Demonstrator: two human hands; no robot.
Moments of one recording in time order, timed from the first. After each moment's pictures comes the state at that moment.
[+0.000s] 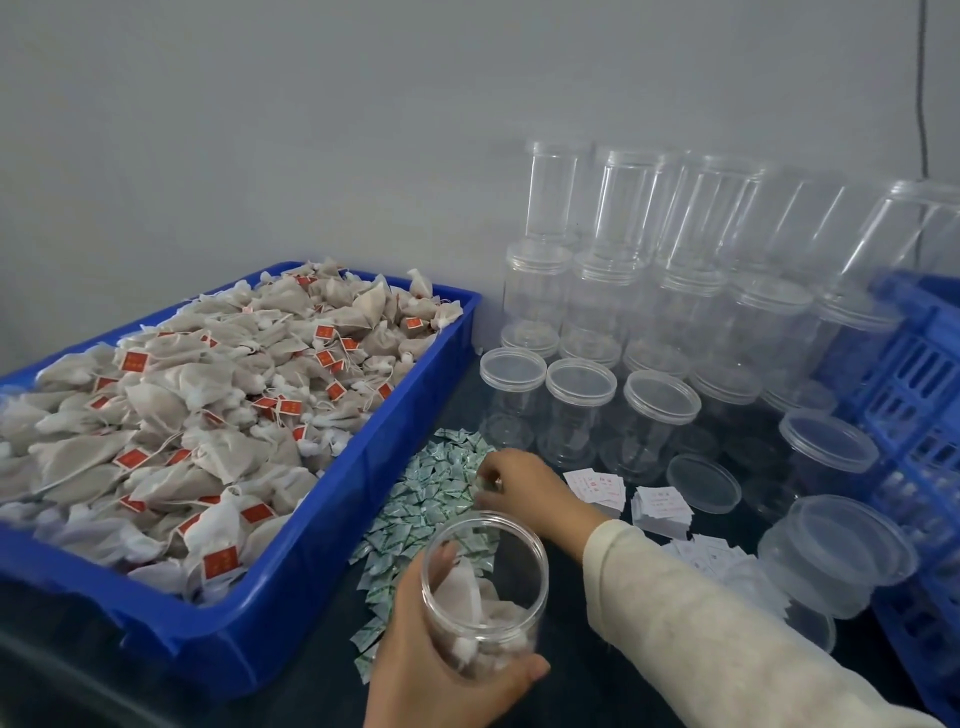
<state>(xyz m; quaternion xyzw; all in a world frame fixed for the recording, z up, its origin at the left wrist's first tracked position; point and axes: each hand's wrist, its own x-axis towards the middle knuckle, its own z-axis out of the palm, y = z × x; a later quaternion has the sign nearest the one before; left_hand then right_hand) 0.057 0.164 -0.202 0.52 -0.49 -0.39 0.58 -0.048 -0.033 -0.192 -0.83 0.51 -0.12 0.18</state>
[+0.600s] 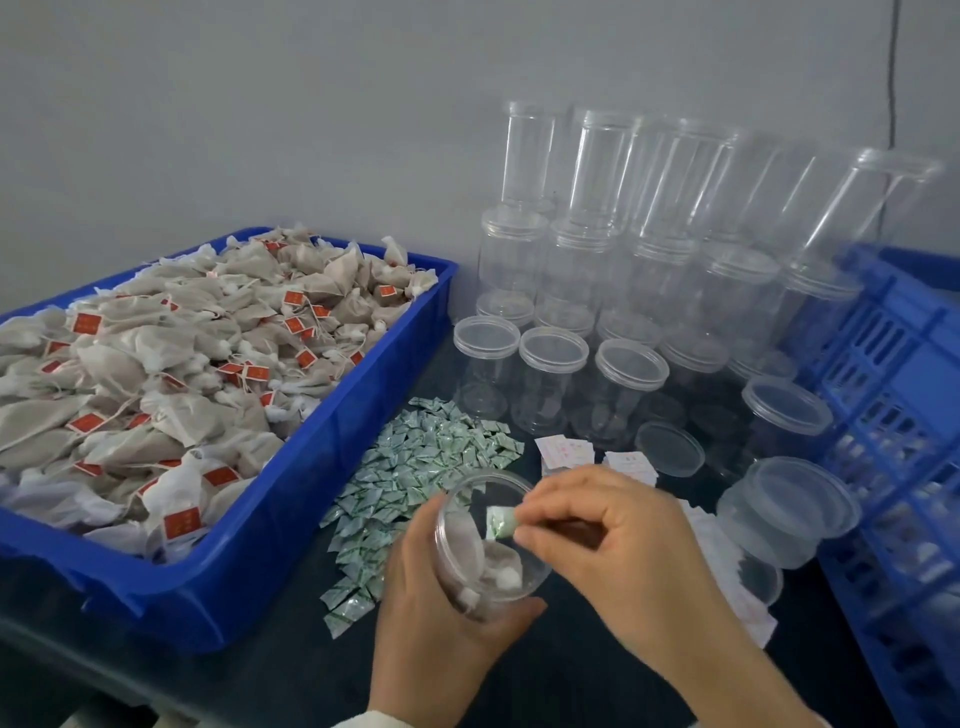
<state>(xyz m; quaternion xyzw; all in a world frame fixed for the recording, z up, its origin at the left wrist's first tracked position) 0.034 0.152 -0.216 0.56 -0.56 -0.28 0.54 -0.109 0.139 -0.104 -0.74 0.45 -0.41 0.28</state>
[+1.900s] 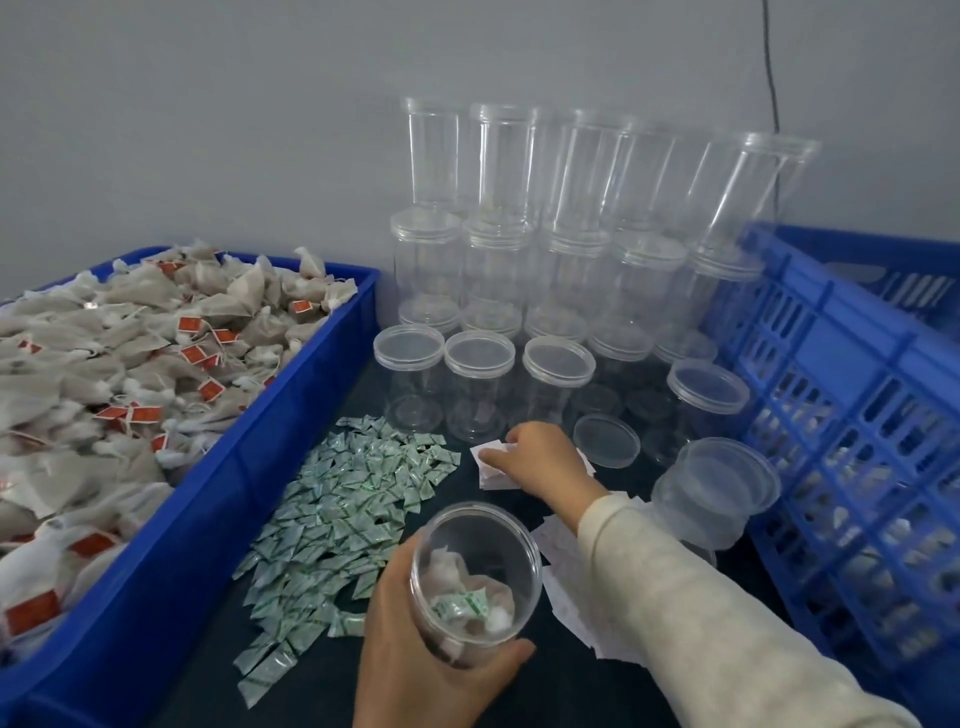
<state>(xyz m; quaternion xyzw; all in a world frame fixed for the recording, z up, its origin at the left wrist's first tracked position) 0.001 0.142 -0.216 0.49 -0.64 -0.26 0.53 -0.147 -0.034 -0.181 -0.66 0.71 -0.12 0.19</state>
